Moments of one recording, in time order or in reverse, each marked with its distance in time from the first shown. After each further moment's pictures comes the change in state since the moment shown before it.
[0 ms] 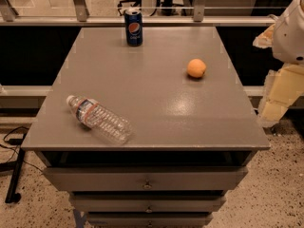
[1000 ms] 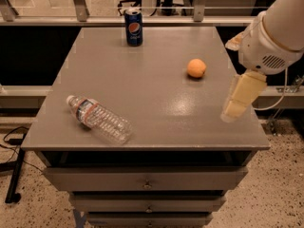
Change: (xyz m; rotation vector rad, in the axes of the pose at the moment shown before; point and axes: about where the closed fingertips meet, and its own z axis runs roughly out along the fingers) arm -0.042 -0.018 0.045 0.040 -0.128 -0.019
